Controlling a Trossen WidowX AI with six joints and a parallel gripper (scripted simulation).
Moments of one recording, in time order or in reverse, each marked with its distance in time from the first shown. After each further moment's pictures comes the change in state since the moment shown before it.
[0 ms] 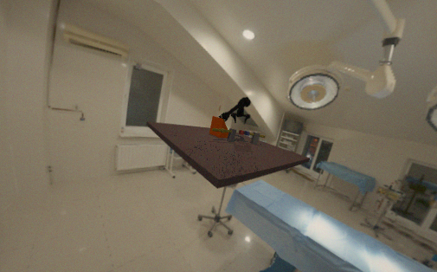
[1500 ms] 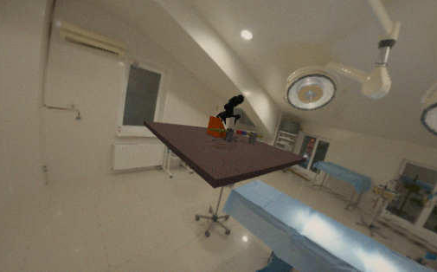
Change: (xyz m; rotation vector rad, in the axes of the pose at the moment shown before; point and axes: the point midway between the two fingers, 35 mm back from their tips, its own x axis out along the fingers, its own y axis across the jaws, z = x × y) arm -0.004 -0.059 0.090 0.019 0.009 0.043
